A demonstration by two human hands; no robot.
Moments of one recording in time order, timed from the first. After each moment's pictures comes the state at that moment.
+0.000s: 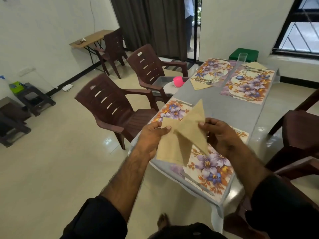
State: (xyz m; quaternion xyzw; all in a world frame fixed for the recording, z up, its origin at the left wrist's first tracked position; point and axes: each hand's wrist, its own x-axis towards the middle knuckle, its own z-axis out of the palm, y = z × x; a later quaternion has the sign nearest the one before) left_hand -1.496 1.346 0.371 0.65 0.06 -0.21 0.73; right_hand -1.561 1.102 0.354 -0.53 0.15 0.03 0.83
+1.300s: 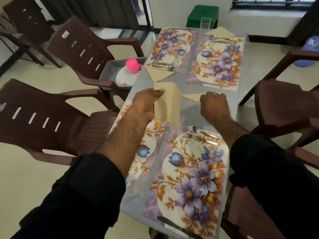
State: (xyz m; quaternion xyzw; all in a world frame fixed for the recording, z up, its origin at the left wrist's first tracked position) left_hand -1.203 1.078 0.302 0.66 0.12 -0.32 0.67; right_hand -1.330 0.859 0.198 -0.97 0.22 -0.05 -0.04
